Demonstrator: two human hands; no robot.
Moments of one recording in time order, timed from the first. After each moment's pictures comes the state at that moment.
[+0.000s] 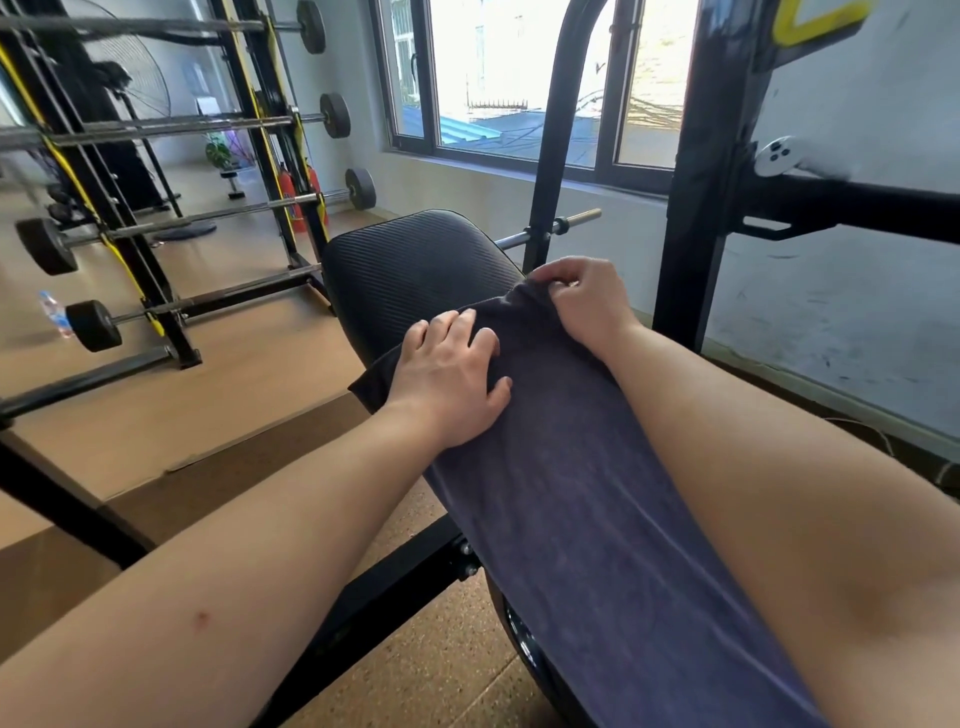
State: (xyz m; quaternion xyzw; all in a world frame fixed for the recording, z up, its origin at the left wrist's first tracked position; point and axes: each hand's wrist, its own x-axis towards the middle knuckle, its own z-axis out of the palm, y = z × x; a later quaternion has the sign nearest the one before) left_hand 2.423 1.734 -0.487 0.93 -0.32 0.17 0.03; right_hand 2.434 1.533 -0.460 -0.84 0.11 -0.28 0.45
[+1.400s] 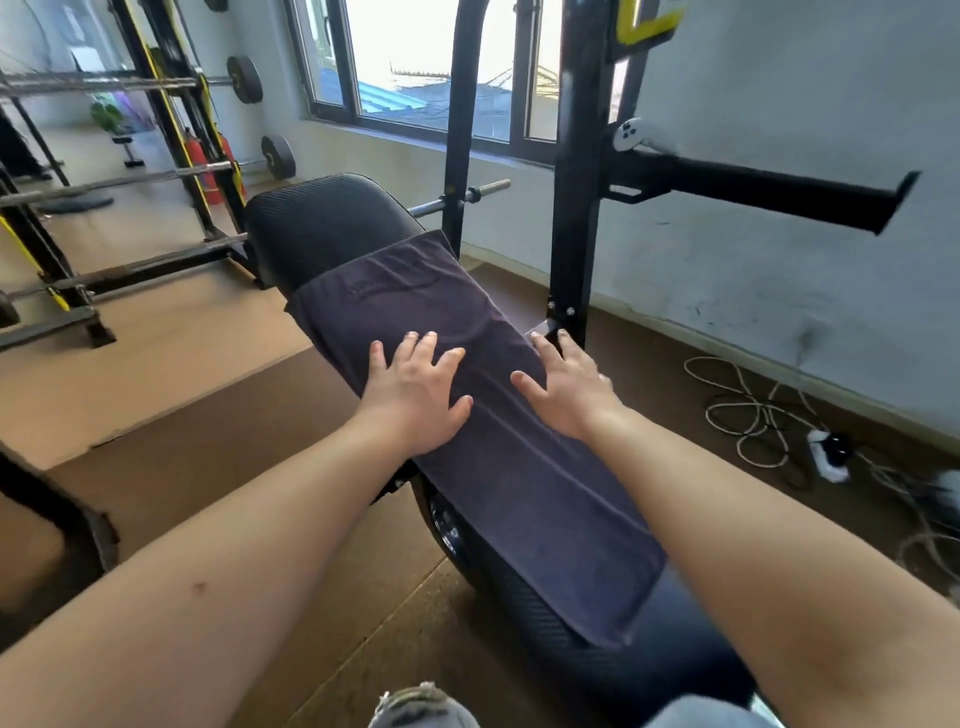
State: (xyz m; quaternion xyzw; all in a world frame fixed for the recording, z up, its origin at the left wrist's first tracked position) left_hand 2.277 1.728 -0.508 0.94 -0.34 0.05 0.01; right_hand 2.206 1.522 -0.534 -0.96 0.22 -0.06 0.18
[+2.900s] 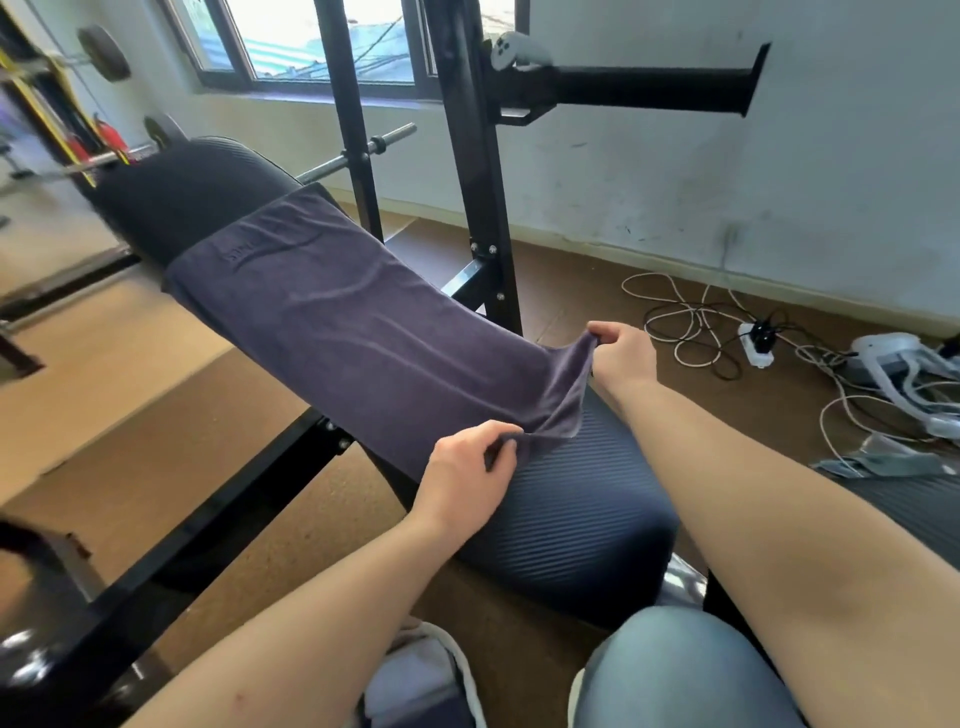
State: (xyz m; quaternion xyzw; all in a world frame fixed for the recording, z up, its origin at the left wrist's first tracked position) left_hand 2.092 1.671 -0.606 0.83 -0.39 -0.07 0.39; right_hand 2.061 1.417 -0.598 -0.73 0.43 -0.26 0.46
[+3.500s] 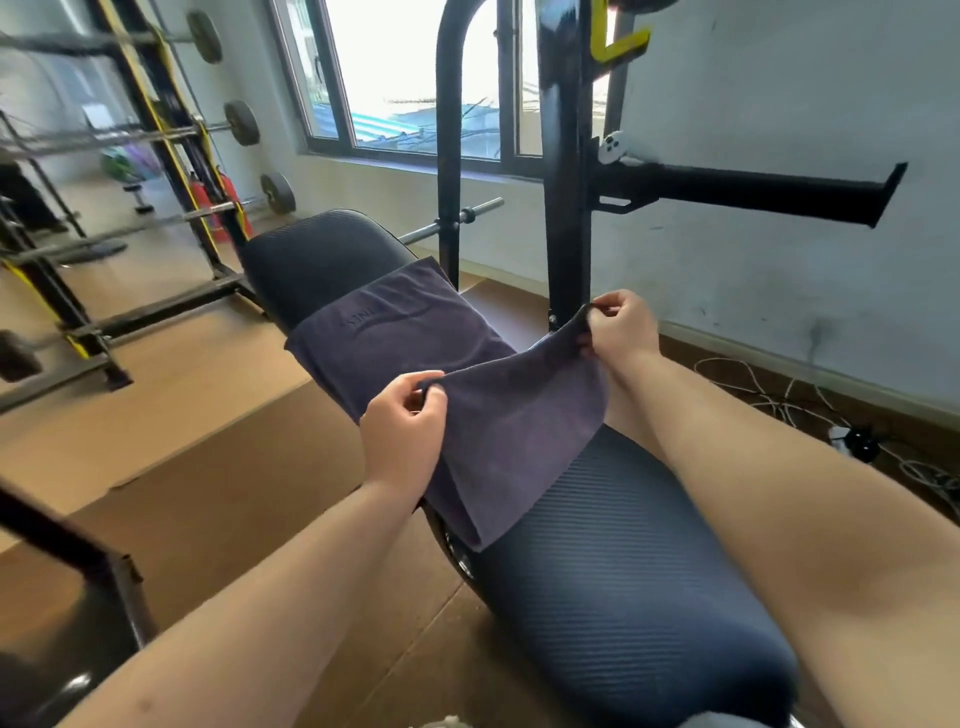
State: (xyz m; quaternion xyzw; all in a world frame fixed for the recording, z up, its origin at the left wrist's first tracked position) left_hand 2.241 1.729 -0.510 0.81 -0.17 0.07 0.57; right_hand 2.224 1.446 -0.492 -0.74 0.31 -0.31 0.51
